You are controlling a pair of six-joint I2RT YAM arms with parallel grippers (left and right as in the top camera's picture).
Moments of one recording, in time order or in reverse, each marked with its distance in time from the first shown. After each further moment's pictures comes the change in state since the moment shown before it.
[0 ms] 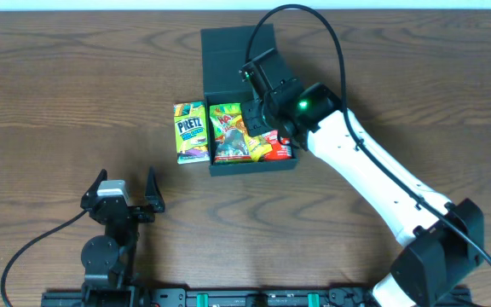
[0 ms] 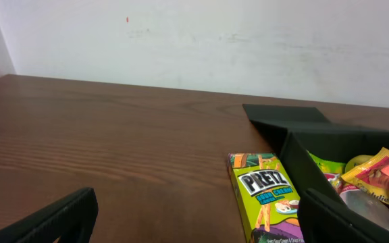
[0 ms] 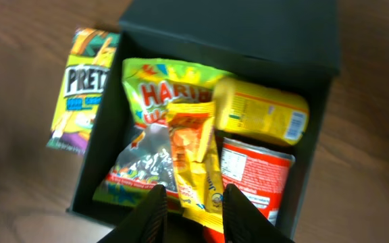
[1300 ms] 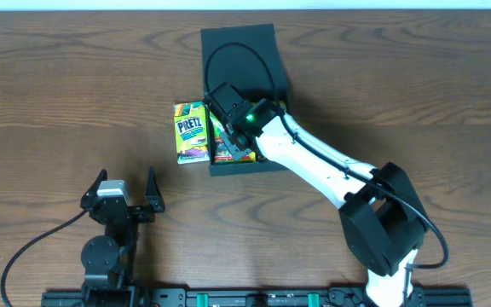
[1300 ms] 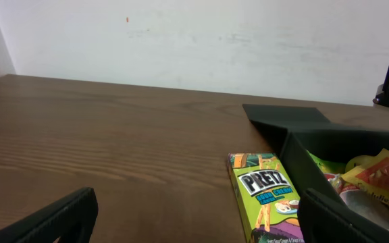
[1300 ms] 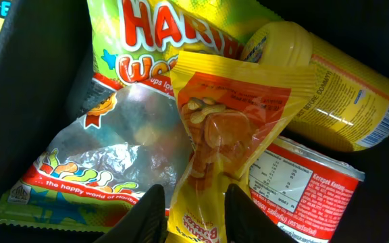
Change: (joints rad) left arm 0.000 0.000 0.000 0.000 0.000 0.000; right arm 0.115 0.240 0.000 0.002 0.148 -0.127
